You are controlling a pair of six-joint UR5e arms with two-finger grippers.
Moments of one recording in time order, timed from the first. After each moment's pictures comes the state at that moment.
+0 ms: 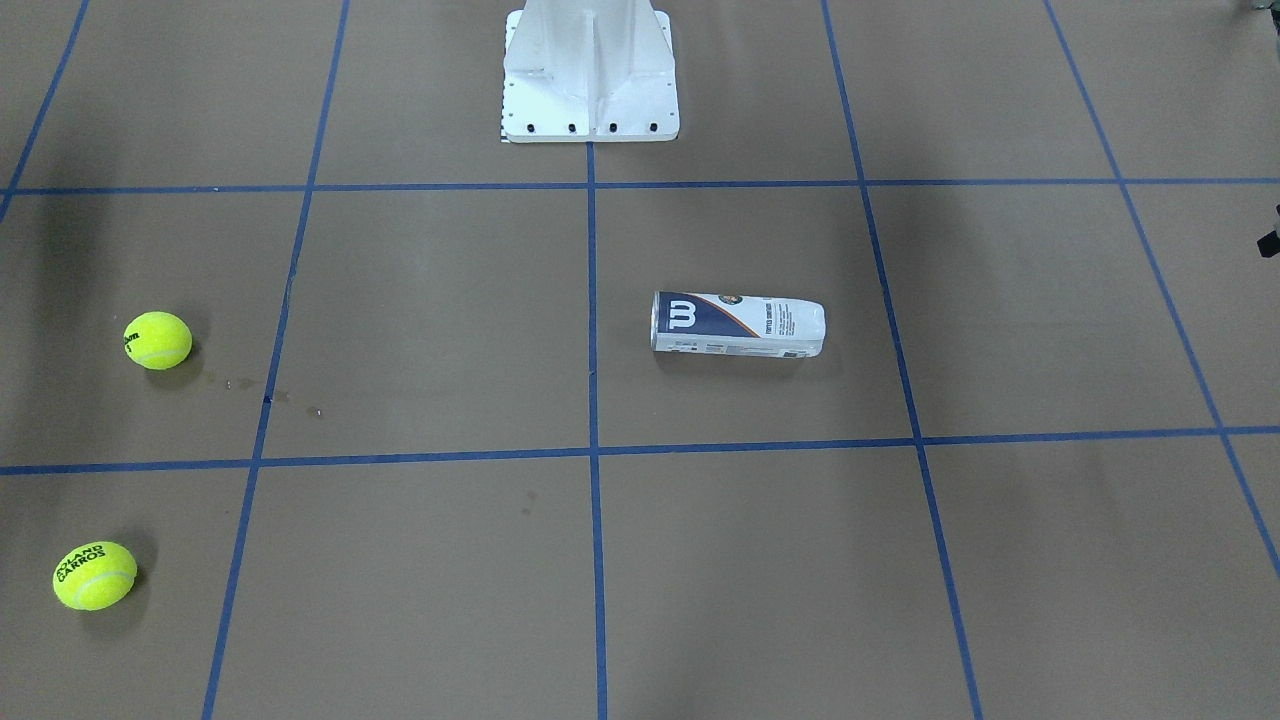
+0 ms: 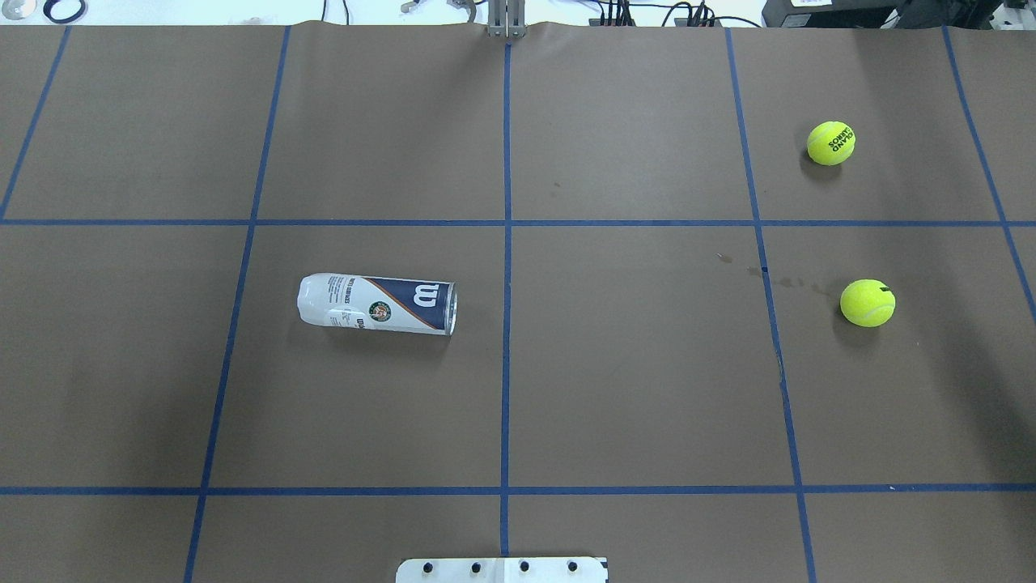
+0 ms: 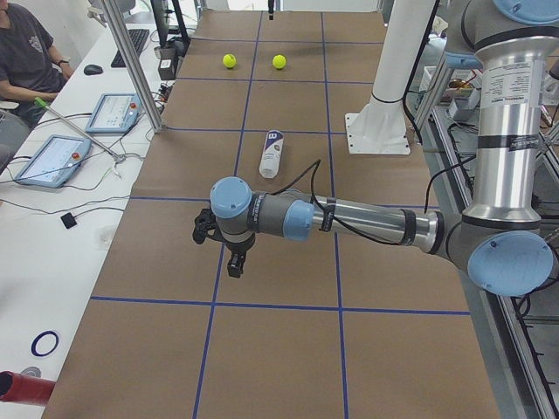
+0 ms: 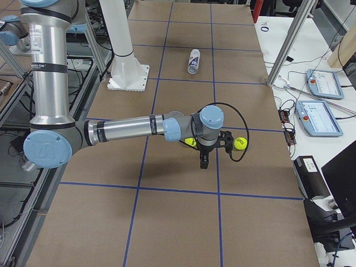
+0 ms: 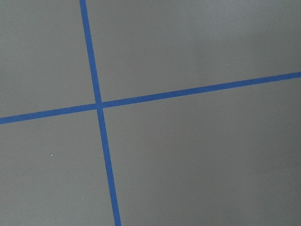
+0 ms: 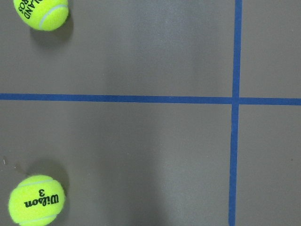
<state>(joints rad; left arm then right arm) -1.49 -1.54 -1.73 -1.60 -2.46 -0.01 1.40 -1.58 1.73 -1.53 2.38 0.24</state>
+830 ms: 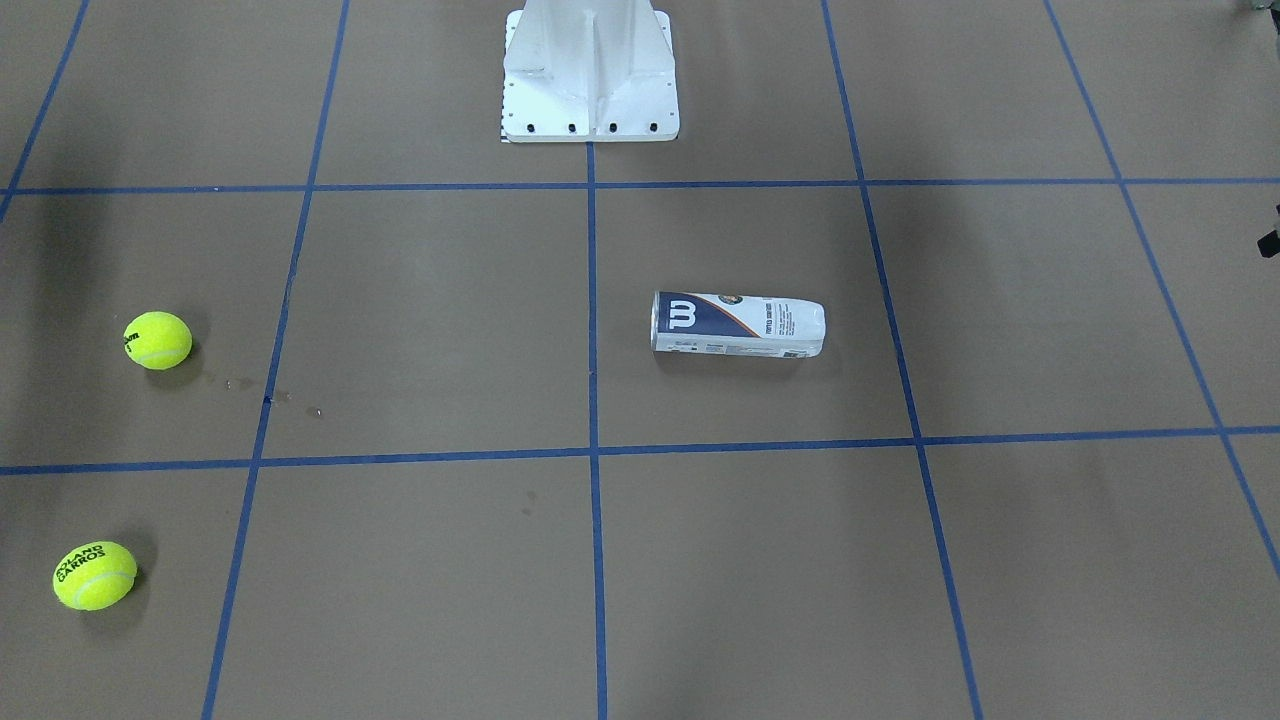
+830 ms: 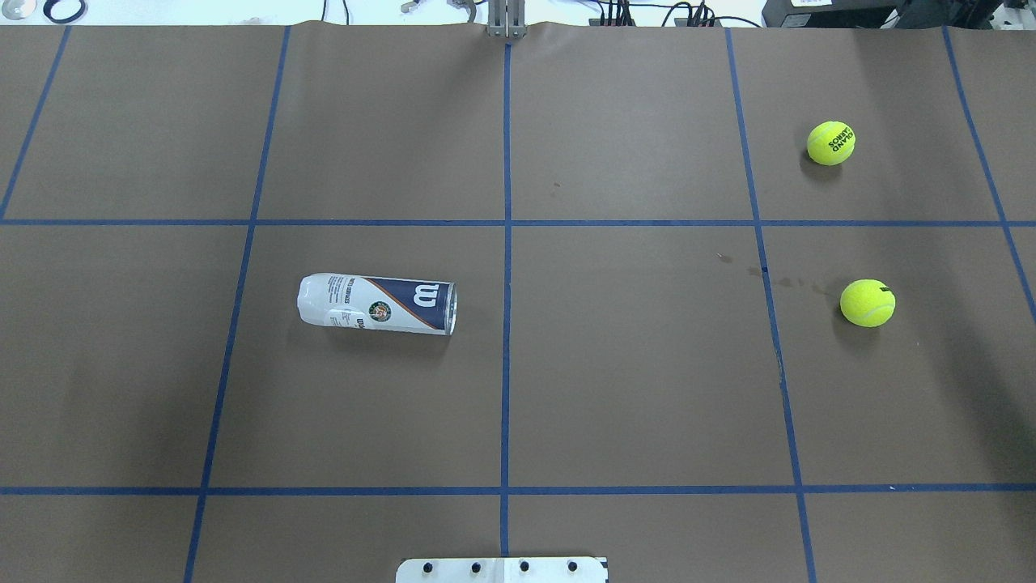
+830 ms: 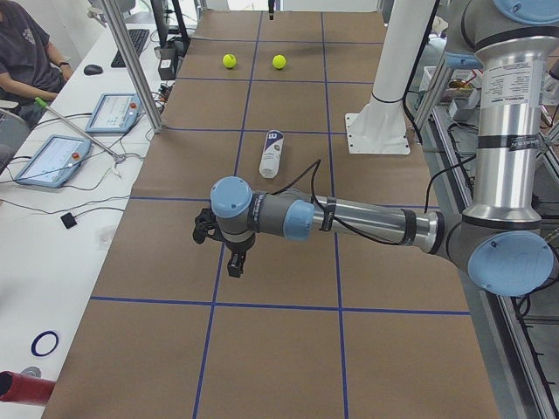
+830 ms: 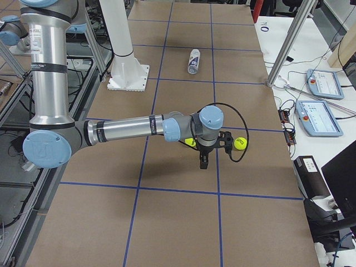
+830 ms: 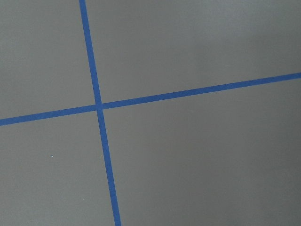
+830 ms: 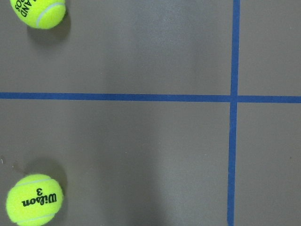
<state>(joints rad) -1.49 -1.54 -1.74 -1.61 -2.46 -0.01 1.41 -1.58 1.73 -1.53 2.38 0.24</state>
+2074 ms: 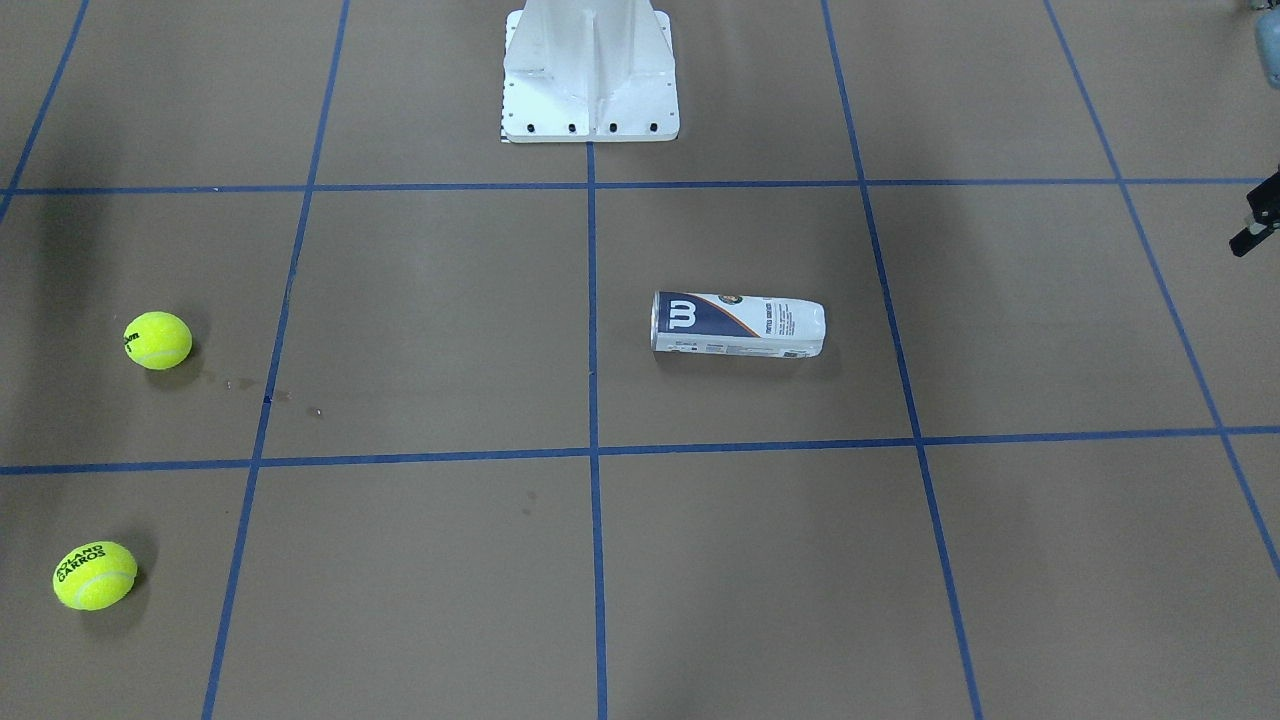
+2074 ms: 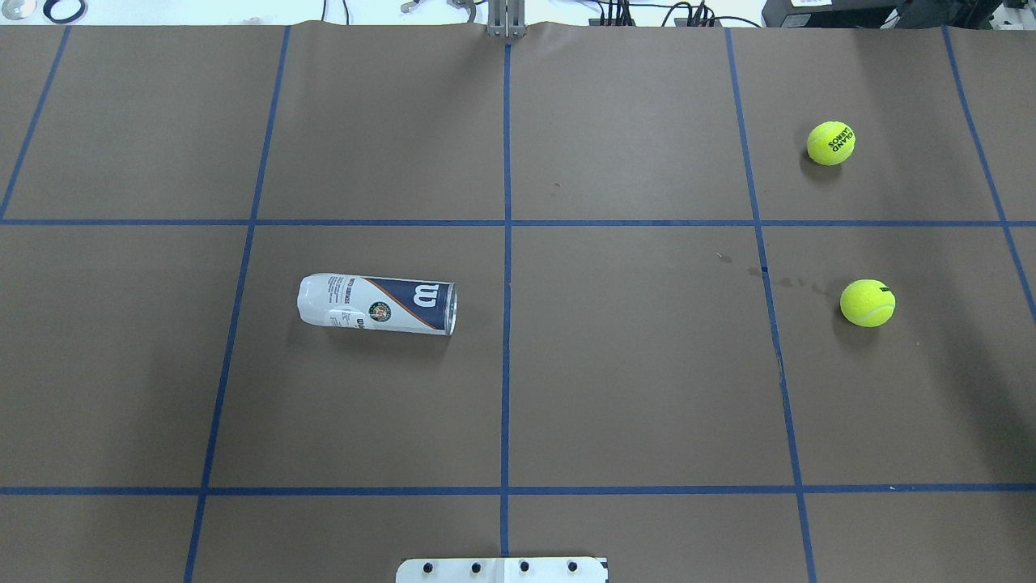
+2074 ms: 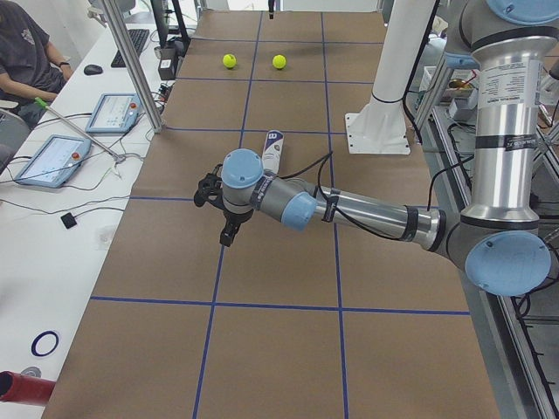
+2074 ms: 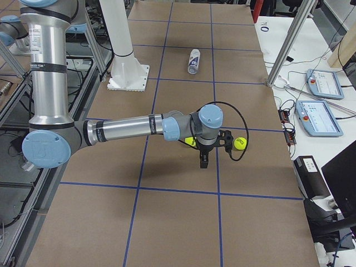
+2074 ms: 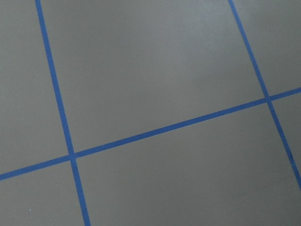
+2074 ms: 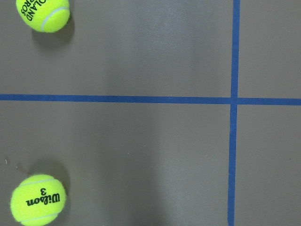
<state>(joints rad) -1.43 -1.54 -1.81 -1.89 -2.46 -0.13 1.41 -1.59 1.74 -1.53 2.38 0.24</state>
